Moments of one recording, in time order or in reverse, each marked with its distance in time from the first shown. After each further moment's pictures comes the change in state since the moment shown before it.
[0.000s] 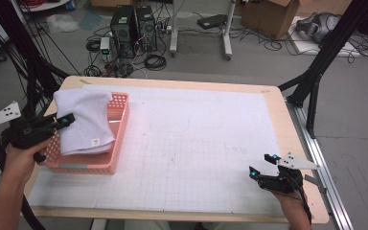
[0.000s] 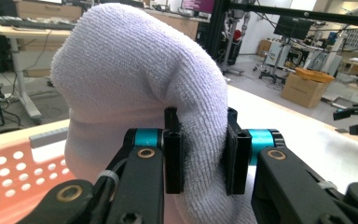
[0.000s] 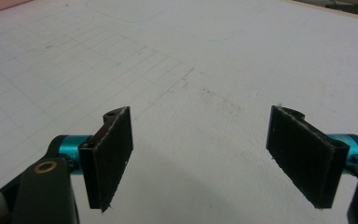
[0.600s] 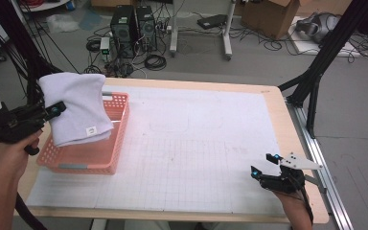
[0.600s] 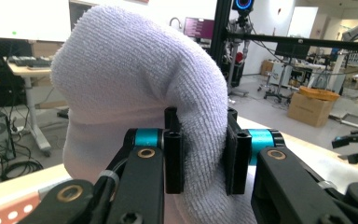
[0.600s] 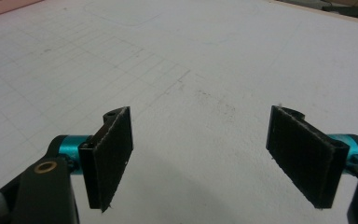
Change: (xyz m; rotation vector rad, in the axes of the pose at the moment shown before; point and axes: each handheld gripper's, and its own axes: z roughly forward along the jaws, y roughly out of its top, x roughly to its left) left arm -0.020 0.040 -0.011 -0.100 0.019 0.058; right arm -0.002 0.000 -0.004 -0.012 -0.004 0.002
